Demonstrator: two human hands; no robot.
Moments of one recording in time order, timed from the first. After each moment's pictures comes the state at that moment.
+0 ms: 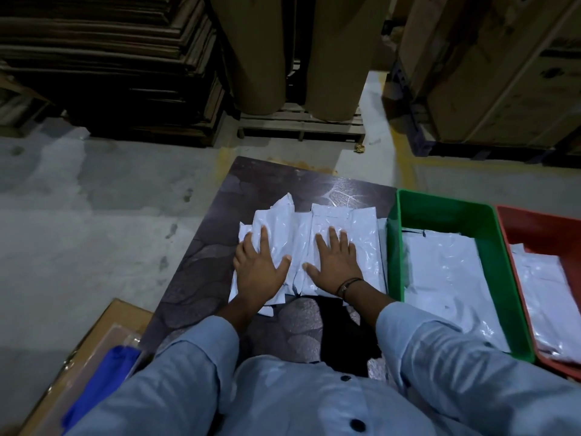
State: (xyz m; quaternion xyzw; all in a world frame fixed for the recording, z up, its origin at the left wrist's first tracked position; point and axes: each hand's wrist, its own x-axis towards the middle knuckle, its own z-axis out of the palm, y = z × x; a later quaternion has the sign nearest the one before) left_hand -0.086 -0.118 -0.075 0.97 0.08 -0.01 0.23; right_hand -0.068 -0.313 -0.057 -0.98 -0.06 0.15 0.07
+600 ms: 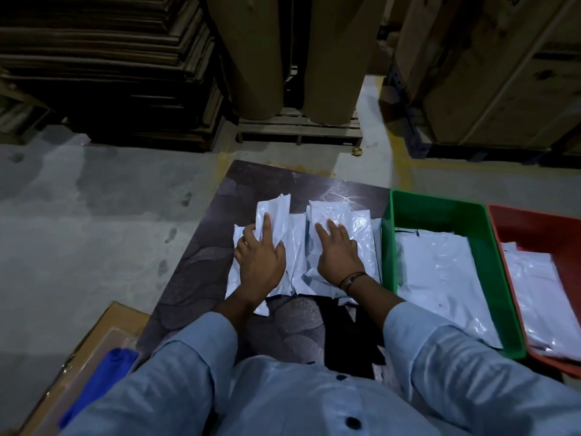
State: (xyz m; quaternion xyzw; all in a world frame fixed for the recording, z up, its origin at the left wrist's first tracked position) left_hand -0.077 -0.137 -0.039 0.97 0.08 0.02 0.22; right_hand -0.063 -0.321 -0.022 -0.98 -0.05 0.12 0.14
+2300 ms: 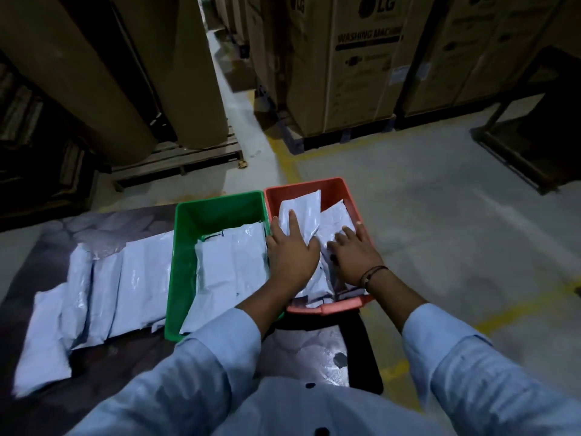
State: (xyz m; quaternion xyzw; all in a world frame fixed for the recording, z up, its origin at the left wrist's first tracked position) left_hand -0.169 -0.629 0.043 0.95 -0.11 -0.08 0.28; right_hand -0.208 -0.792 0.010 -1.00 0.00 0.09 -0.05
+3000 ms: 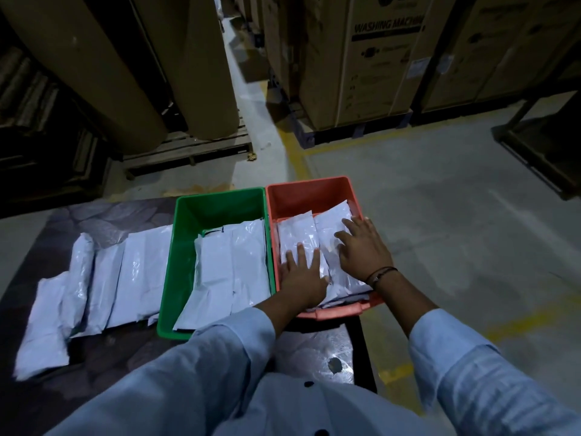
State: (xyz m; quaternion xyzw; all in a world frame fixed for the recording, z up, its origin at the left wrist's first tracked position) left_hand -0.176 -0.649 -0.039 0.94 -0.24 -0.25 0.07; right_hand -0.196 -0.822 -0.005 -1.00 0.02 -0.05 0.03
